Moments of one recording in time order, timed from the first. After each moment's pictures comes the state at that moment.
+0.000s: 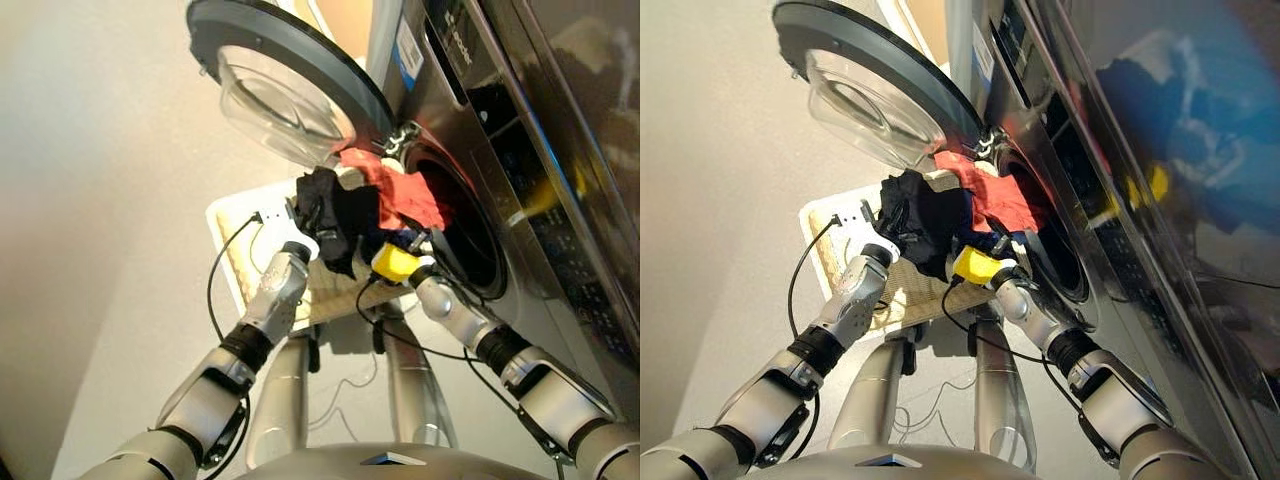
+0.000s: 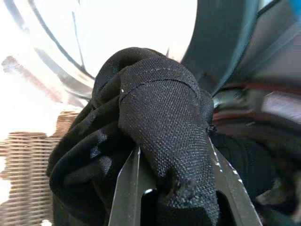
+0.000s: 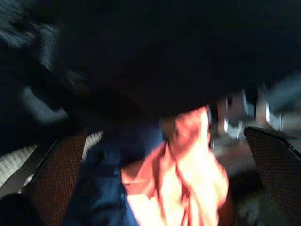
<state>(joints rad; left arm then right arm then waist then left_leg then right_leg) -0.44 0.17 -0.51 0.43 -0.98 -0.32 -0.04 -0.52 -0.42 0.71 0.68 -0.39 -0.26 -0.26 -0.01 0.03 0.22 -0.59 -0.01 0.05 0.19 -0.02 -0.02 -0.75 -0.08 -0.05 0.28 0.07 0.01</state>
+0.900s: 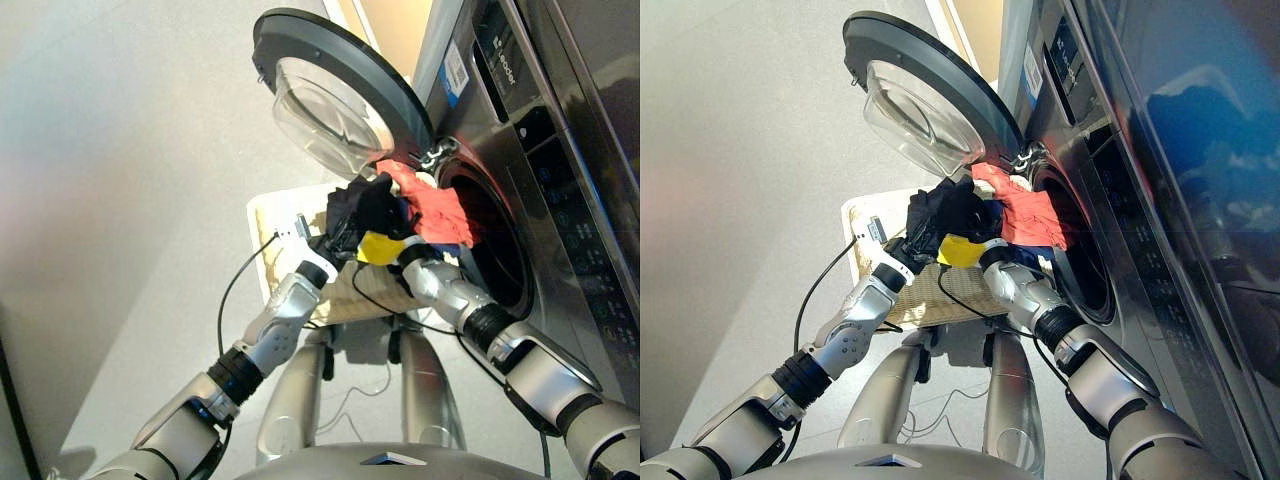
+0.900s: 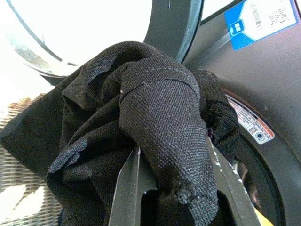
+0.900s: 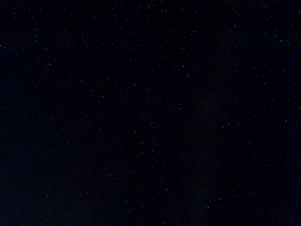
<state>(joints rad) -0.36 0.27 -0.67 0.20 -1.20 -0.25 -0.09 -0.65 -0.37 0.74 0.73 -0.52 -0.20 -0.42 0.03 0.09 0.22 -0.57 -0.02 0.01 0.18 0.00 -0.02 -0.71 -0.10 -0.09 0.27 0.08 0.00</state>
